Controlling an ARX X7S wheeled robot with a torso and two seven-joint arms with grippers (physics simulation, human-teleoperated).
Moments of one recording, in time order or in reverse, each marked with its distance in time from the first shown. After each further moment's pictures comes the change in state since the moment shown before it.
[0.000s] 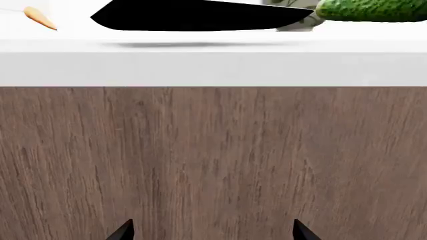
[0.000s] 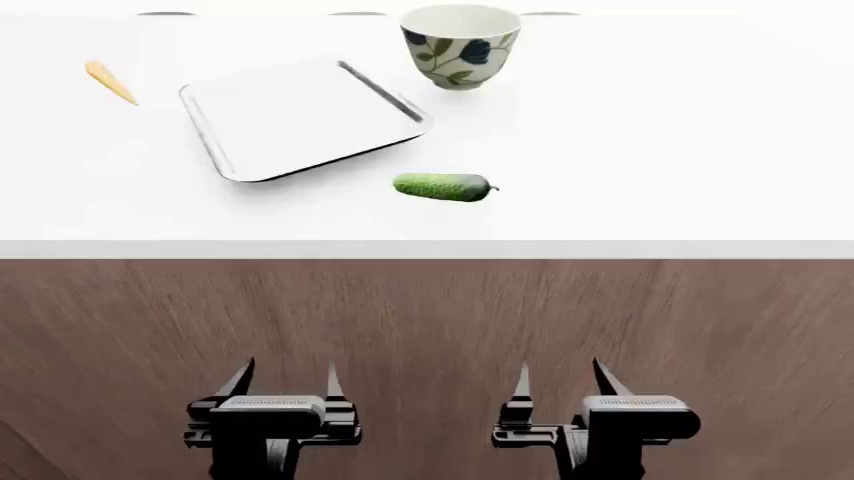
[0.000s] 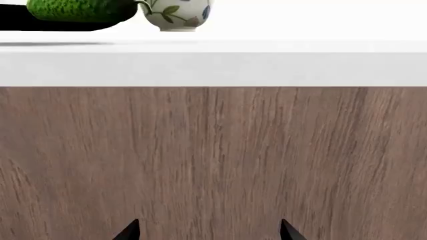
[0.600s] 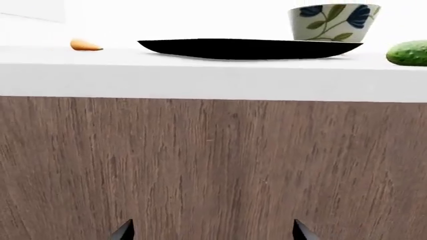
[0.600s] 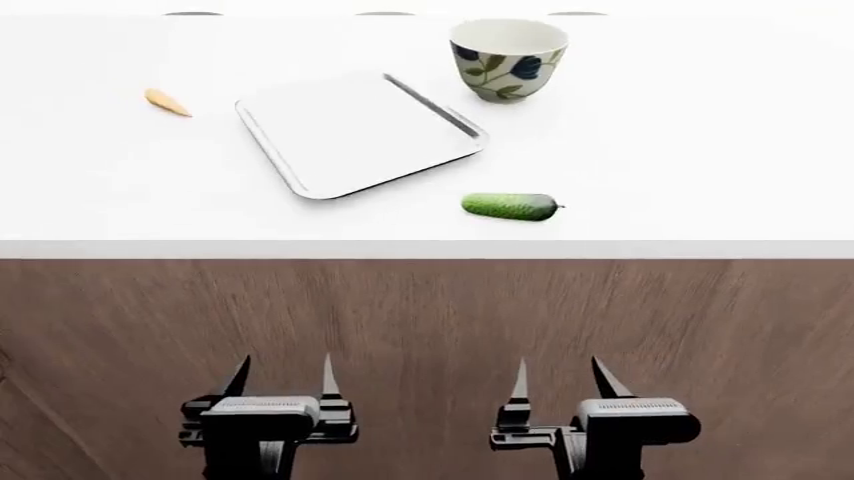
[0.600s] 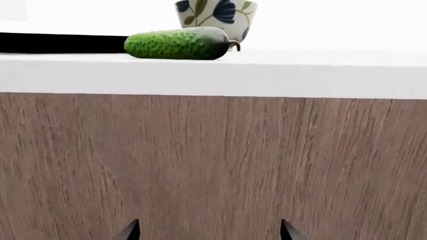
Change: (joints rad) left arm 0.006 -0.060 0.061 0.005 -0.073 0.040 -0.064; right arm -0.012 0.059 -0.075 -0.011 0.041 -0.032 0.063
